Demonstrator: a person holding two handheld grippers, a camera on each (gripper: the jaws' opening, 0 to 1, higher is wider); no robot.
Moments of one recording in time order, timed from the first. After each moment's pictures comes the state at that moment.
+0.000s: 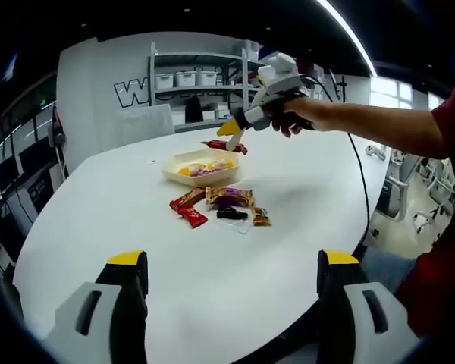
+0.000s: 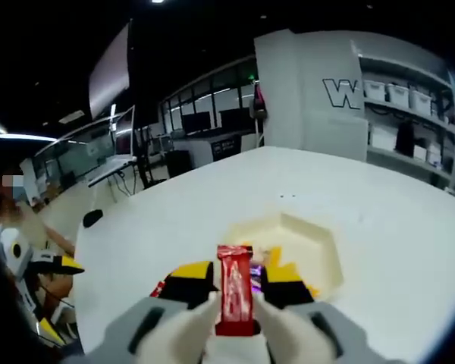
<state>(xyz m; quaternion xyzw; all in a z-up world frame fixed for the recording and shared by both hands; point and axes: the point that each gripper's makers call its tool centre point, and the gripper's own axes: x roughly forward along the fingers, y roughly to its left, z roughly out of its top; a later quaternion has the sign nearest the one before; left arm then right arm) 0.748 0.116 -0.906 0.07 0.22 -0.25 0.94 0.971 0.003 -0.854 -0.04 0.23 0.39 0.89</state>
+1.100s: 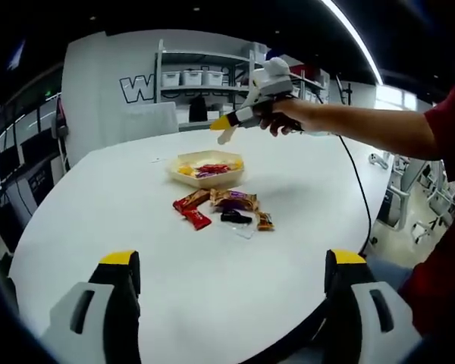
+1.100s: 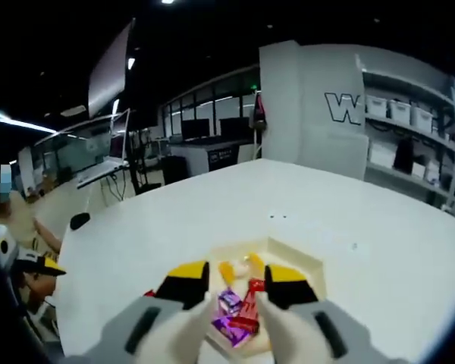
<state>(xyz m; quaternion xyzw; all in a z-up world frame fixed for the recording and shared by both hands) 0.751 0.118 -0.902 0.04 0.22 -0.24 0.94 1.004 0.007 -0.840 -0.06 0.19 0.38 0.90</state>
